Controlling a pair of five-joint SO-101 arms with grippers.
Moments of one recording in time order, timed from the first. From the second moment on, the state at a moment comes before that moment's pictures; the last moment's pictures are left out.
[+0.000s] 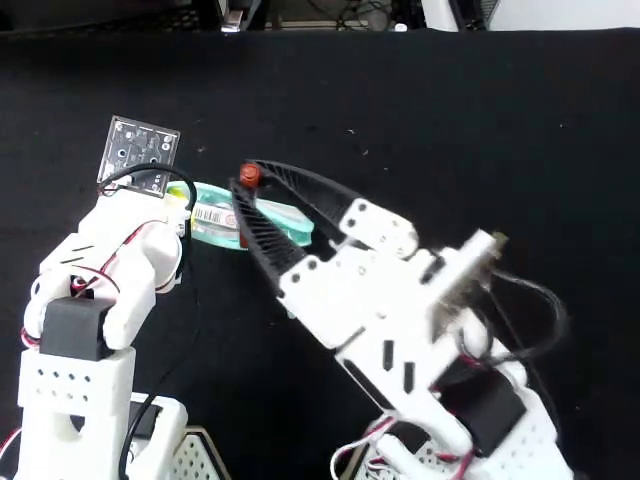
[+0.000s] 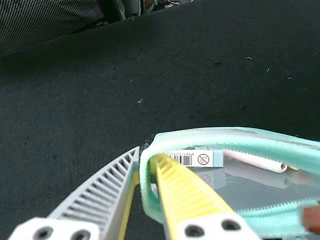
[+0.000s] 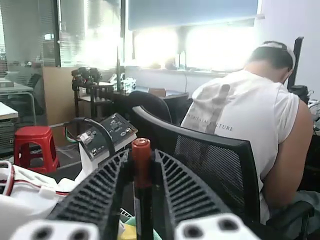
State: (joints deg) left arm 2.1 -54.4 36.7 65.1 -9.7; right arm -43.4 -68.0 37.3 31.2 1.5
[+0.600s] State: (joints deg) left arm 2.1 -54.4 36.7 65.1 -9.7; right arm -43.5 -62.9 42.3 27.1 7.3
